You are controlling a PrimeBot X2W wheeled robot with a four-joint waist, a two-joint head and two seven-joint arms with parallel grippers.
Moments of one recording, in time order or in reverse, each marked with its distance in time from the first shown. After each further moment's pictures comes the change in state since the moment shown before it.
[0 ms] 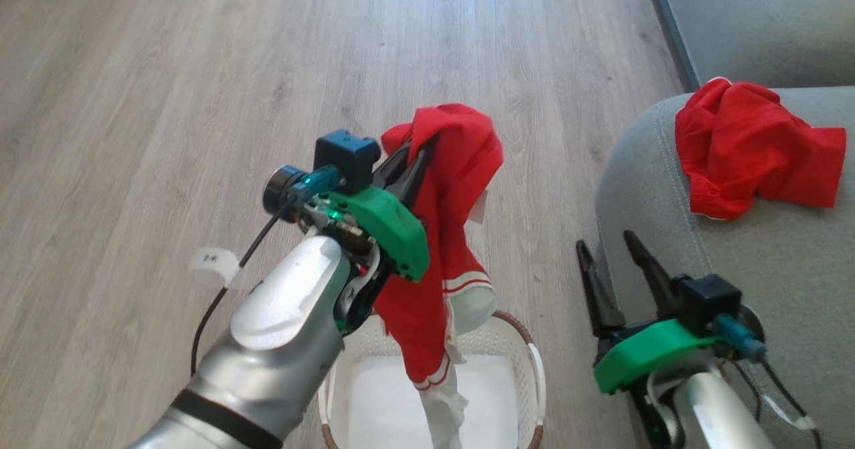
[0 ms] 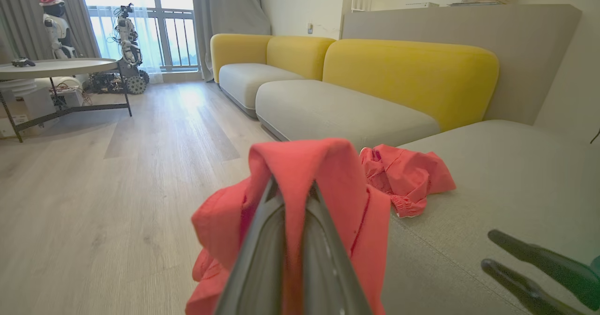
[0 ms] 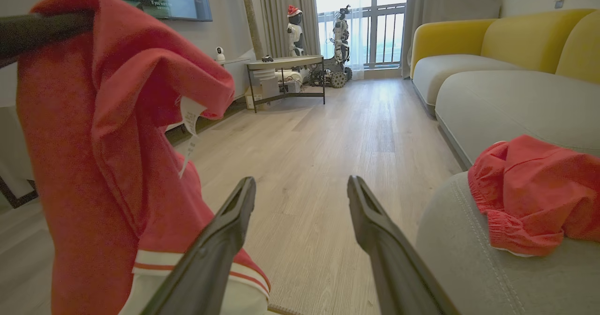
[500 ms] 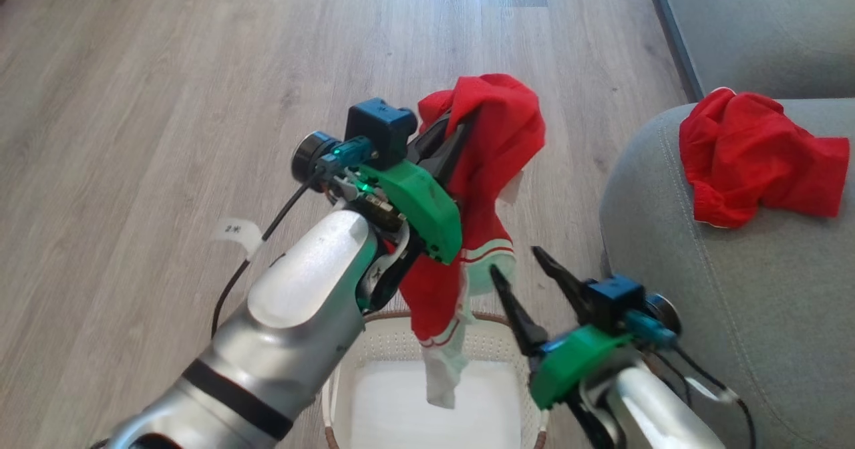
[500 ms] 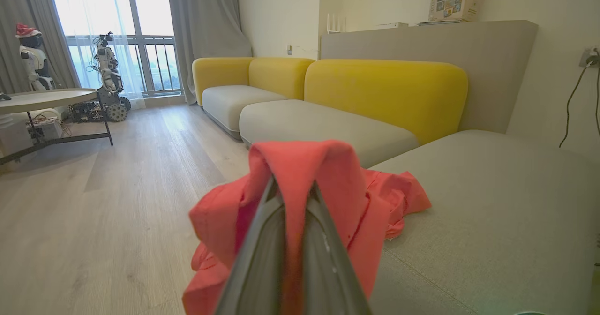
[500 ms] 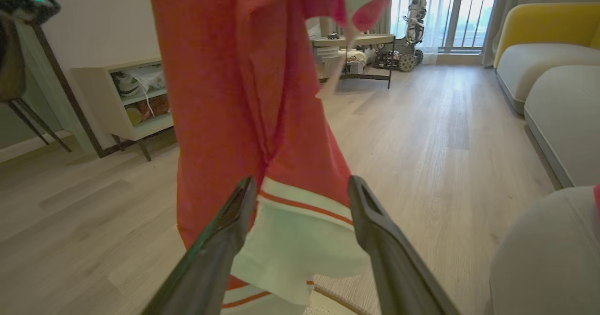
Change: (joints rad) left arm -0.090 0.000 -0.107 -0.059 -0.080 0.037 0.025; right arm -0.081 -0.001 0.253 0.110 0.065 0.000 0.000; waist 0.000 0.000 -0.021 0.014
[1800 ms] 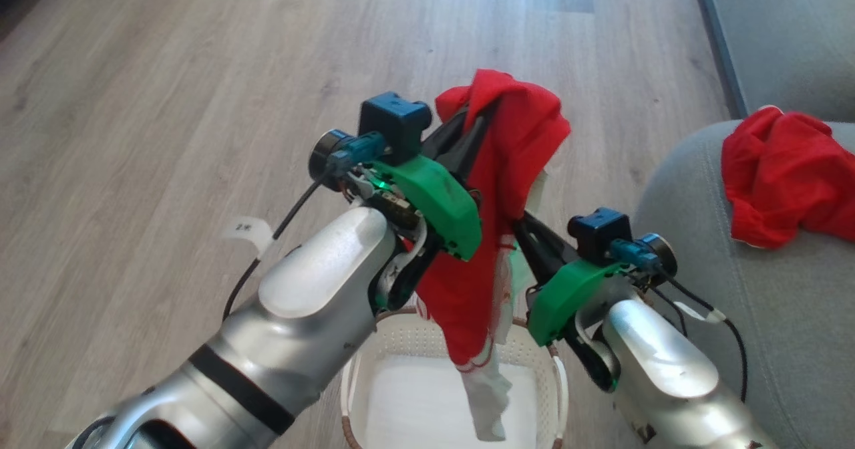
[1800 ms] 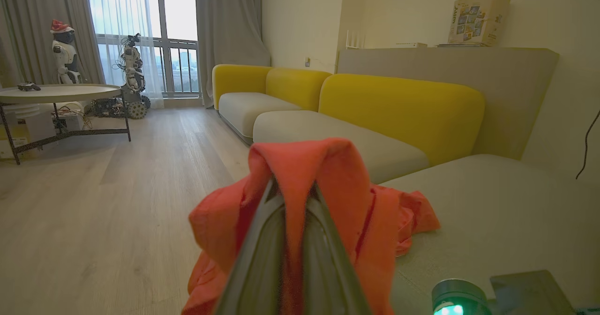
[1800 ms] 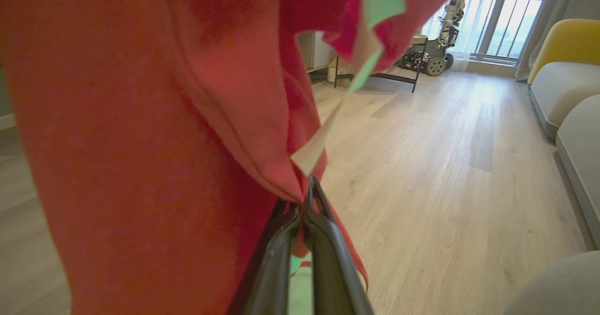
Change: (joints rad) left arm -0.070 0.017 -0.153 -0.025 -0.173 0.086 -0.057; right arm -0.271 -0.005 0.095 0.263 0.063 0.000 0.000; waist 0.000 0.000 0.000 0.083
